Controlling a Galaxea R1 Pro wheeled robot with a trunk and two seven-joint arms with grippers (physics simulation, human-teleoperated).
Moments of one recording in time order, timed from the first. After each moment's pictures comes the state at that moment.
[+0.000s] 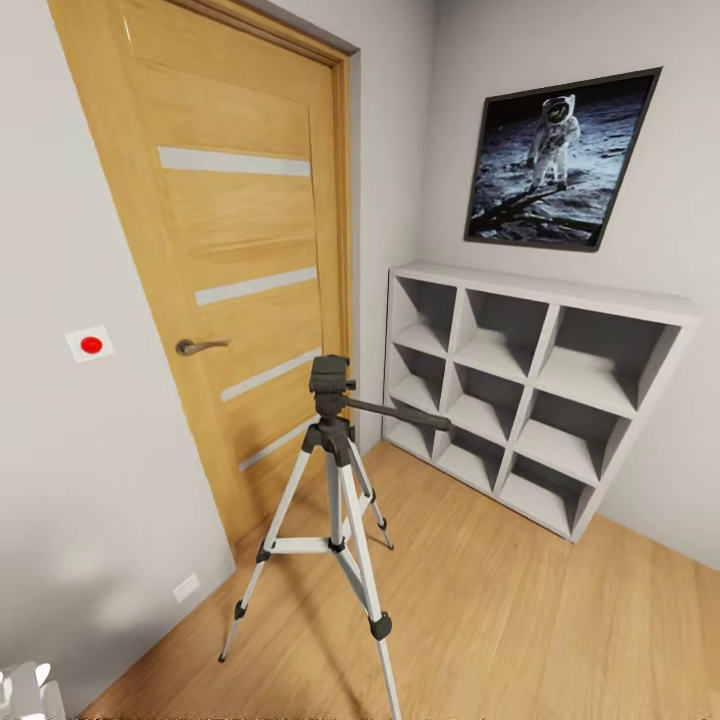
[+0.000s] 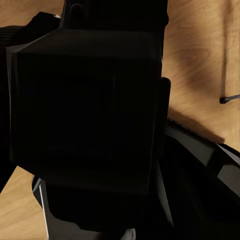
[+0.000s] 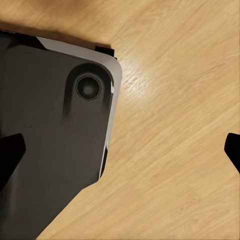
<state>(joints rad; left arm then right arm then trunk) -0.23 0.10 -0.24 0.00 0.77 0.01 -0.16 -0.18 -0.08 -0.10 0.03 0.29 -0.08 0.02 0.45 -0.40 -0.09</state>
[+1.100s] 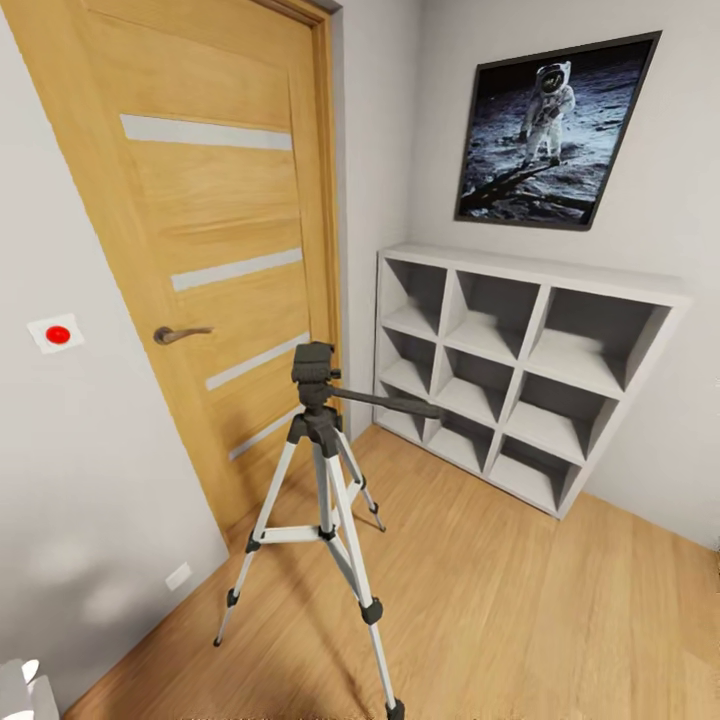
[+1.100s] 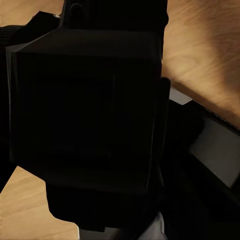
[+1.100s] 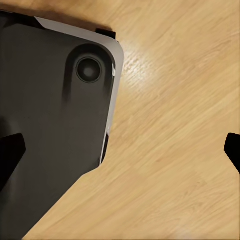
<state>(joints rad) -0.23 0.09 -0.24 0.00 0.77 0.00 -0.03 -0.18 -0.08 -0.09 0.03 0.29 -0.09 0.02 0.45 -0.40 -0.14</state>
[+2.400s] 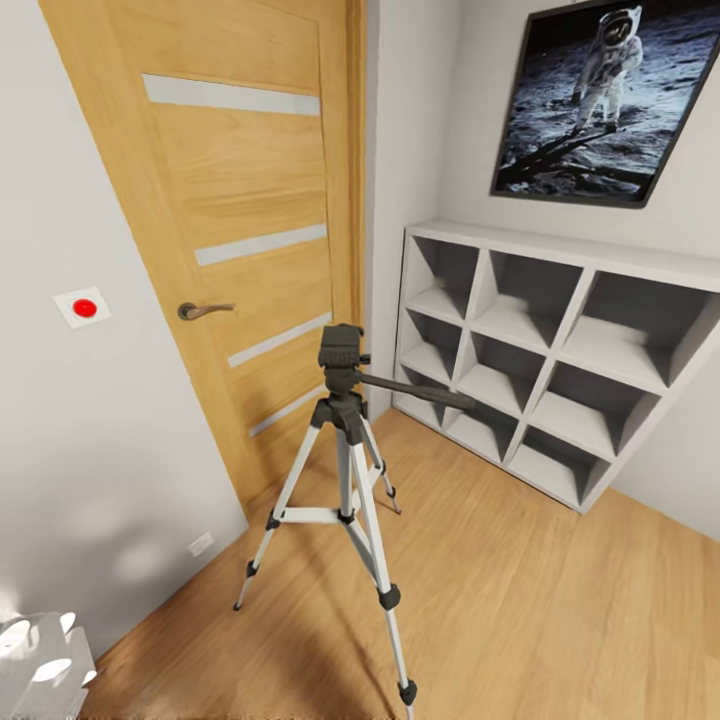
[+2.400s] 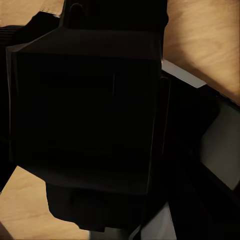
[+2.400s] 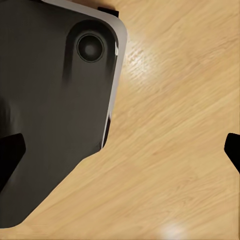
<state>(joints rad) -0.23 0.09 -0.24 0.00 0.77 0.00 -0.03 -0.18 -0.08 -0.09 0.03 0.29 -0.10 0.02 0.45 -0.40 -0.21</state>
